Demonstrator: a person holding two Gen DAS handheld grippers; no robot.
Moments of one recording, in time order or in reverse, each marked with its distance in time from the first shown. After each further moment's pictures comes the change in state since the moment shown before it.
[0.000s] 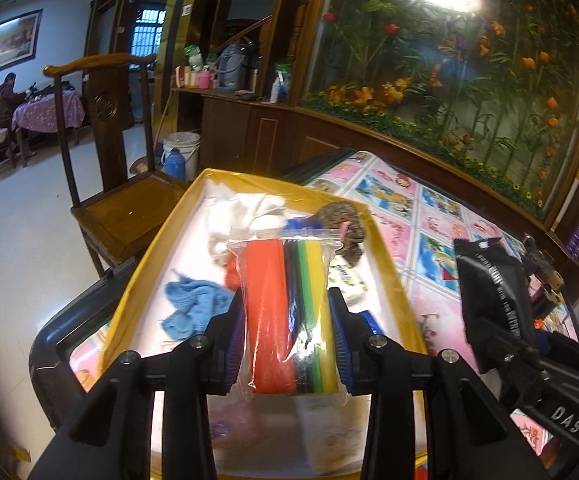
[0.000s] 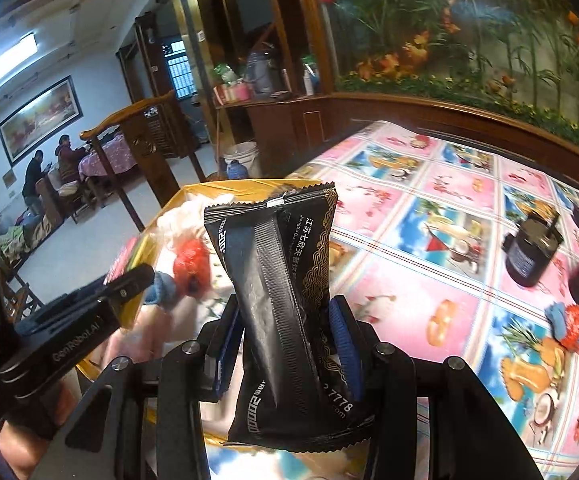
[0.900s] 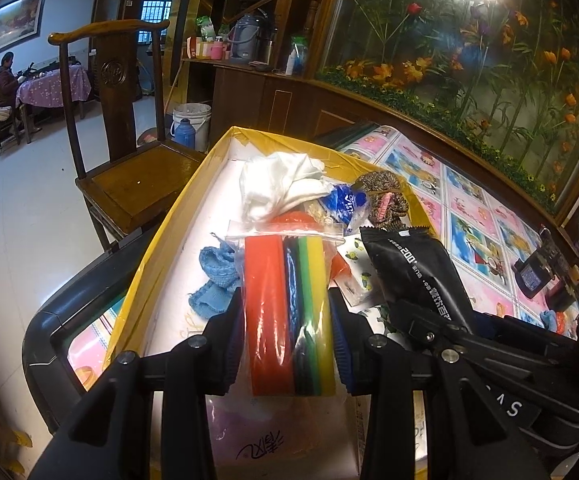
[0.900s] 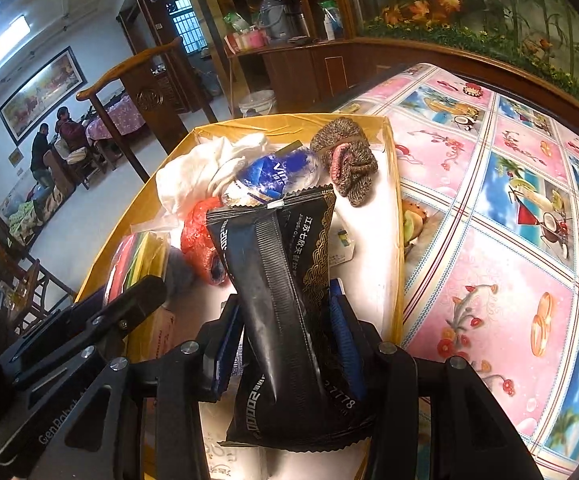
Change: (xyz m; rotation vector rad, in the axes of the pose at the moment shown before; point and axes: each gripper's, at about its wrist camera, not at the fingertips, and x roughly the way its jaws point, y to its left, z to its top) left arm 0.031 0.032 -0.008 -0.027 0.094 0.019; right arm 0.100 0.030 0.006 0.015 0.198 0.066
